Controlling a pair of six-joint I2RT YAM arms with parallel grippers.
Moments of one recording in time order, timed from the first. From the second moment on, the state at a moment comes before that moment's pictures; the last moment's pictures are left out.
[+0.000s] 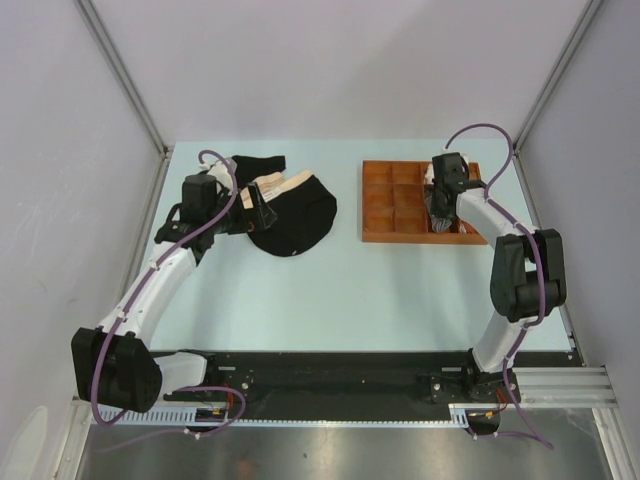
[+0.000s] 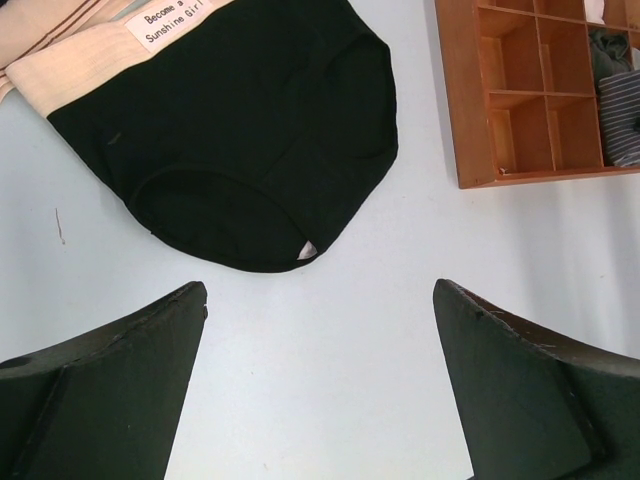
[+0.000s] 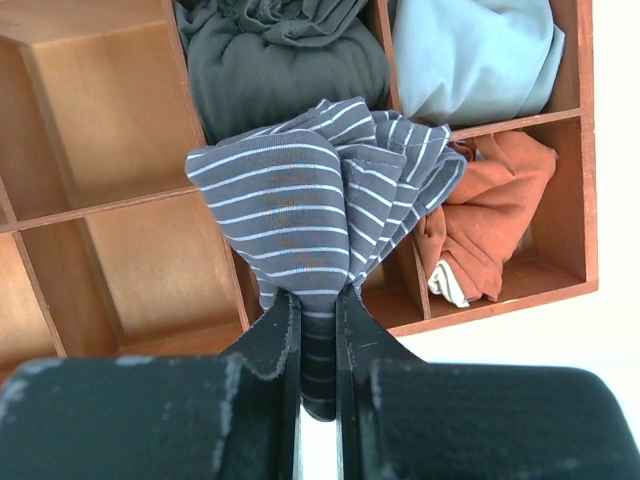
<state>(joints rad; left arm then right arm) -0.18 1.22 0.99 -0.37 0.24 -0.34 0.17 1.77 1.31 -0.47 0.32 0.25</state>
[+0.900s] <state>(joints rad) -0.17 1.22 0.99 -0.37 0.25 -0.34 0.05 1.92 1.35 -0.50 0.08 0.27</state>
